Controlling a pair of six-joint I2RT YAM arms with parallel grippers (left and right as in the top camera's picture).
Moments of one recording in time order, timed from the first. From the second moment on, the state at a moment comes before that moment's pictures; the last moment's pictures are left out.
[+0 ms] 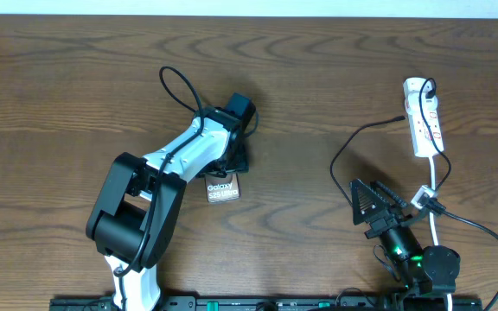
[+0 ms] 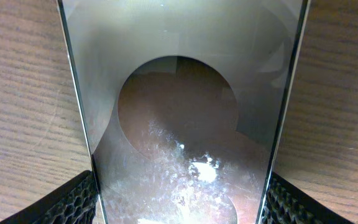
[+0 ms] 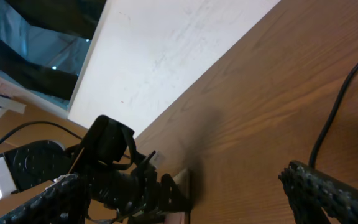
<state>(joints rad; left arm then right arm) -0.48 1.97 1.27 -0.85 -0.08 -0.63 0.00 0.01 0.01 -0.04 -0.42 0.91</state>
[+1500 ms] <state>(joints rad) -0.48 1.98 1.27 -0.78 -0.04 -0.83 0.00 0.01 0.01 -0.04 -0.42 0.91</state>
